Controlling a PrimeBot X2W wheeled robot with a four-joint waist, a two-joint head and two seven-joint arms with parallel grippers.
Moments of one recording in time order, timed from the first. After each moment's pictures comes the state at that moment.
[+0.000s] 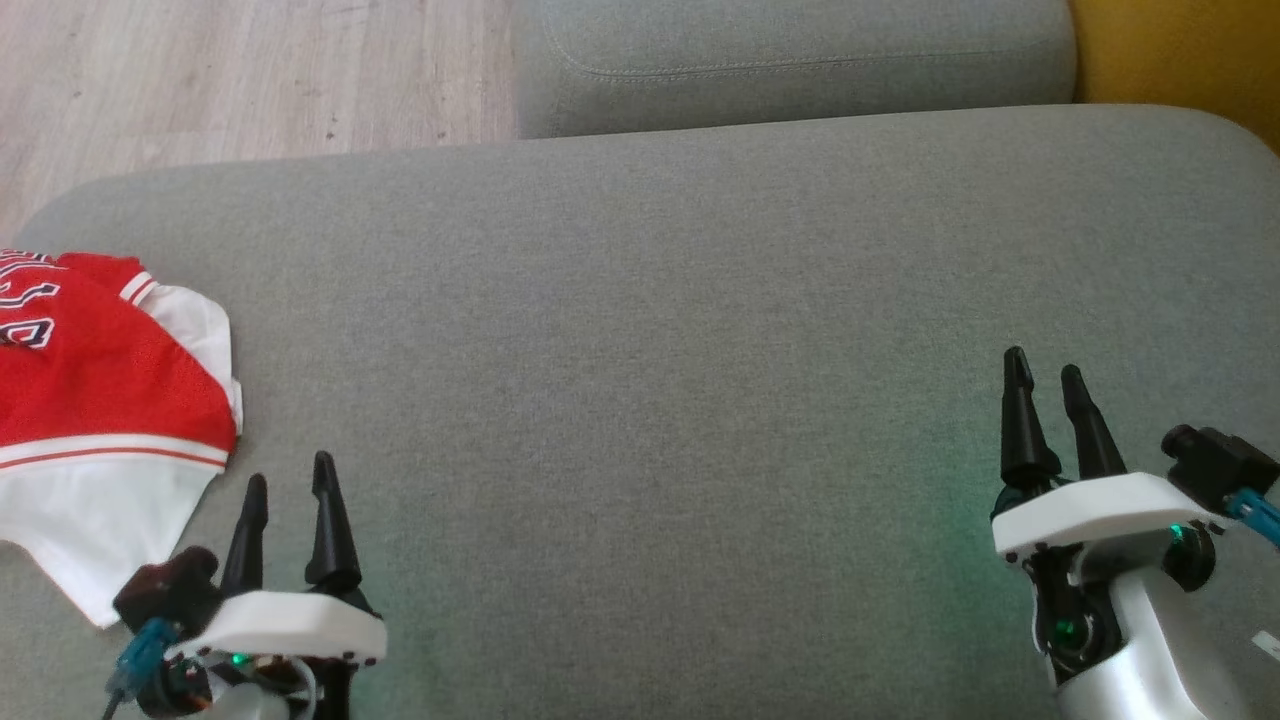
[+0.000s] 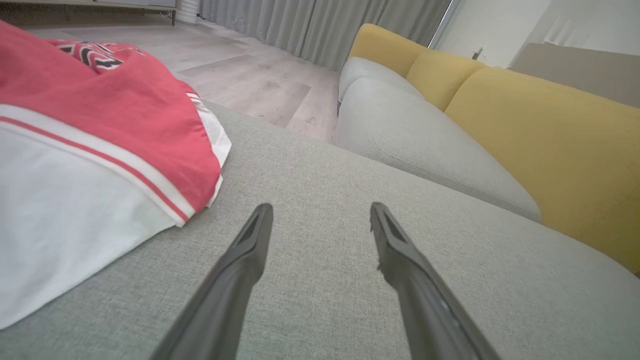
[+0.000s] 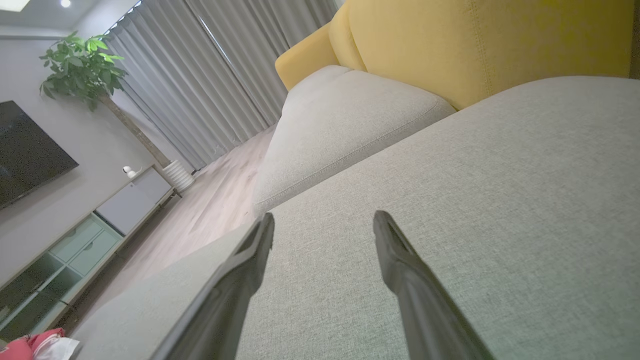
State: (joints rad) left arm -0.09 0.08 -0.04 0.37 -0.50 -0.08 -0.14; right arm -0.19 -0.07 0.03 0.43 0.58 0.12 -0.14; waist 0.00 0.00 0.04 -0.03
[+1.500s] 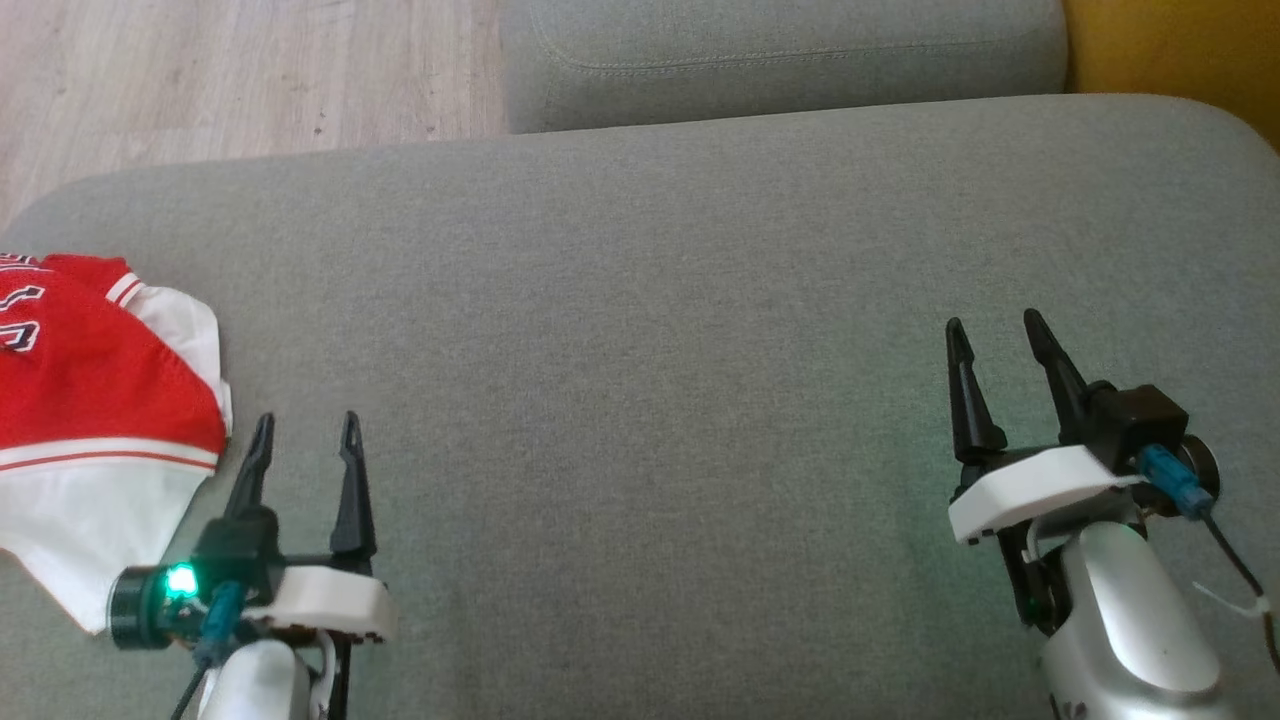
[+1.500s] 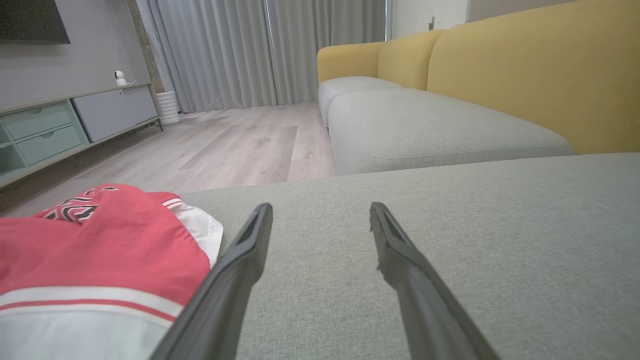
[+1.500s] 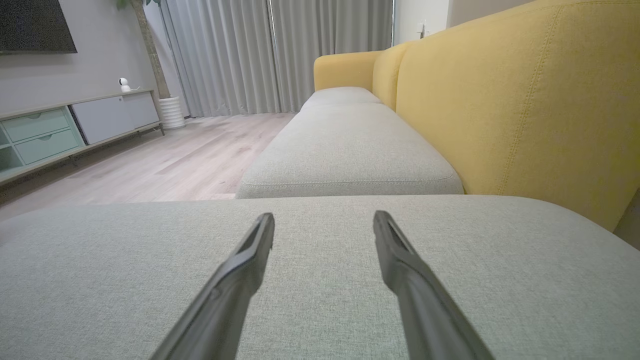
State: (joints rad) left arm -0.17 0.08 -0.03 0.43 -0.05 -0.03 -0.25; right arm -0.29 -0.07 0.05 0.51 0.10 0.12 -0.25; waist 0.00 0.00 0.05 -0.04
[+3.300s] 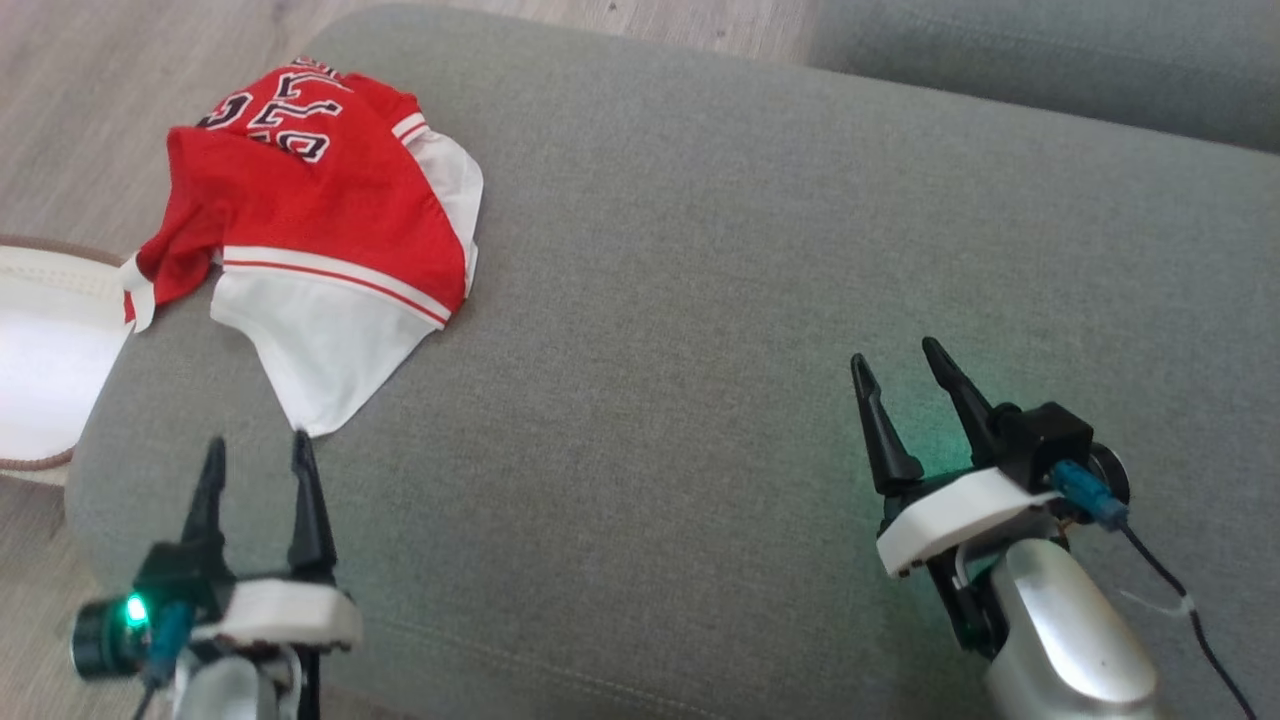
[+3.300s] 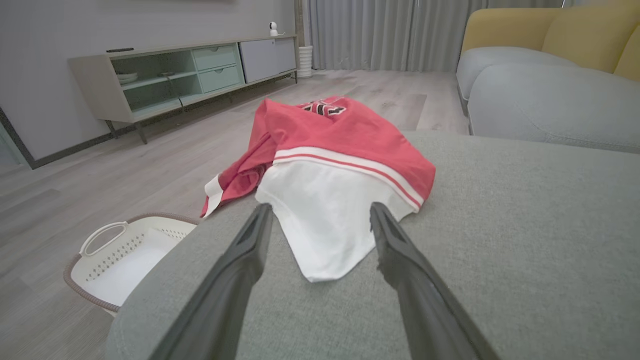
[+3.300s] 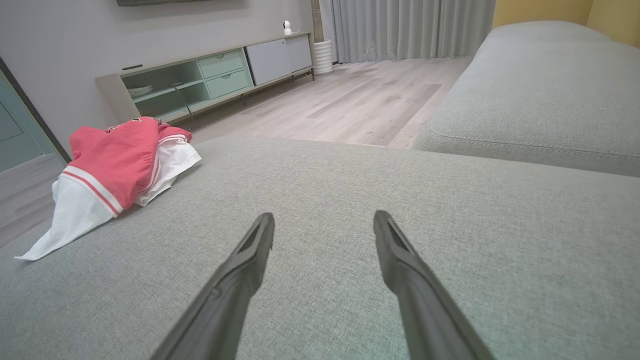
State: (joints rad) left arm -0.13 0.05 0.10 0.43 -0.05 -0.06 -0.25; right arm -0.28 -0.05 0.22 0.54 0.16 0.12 -0.25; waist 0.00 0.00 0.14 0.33
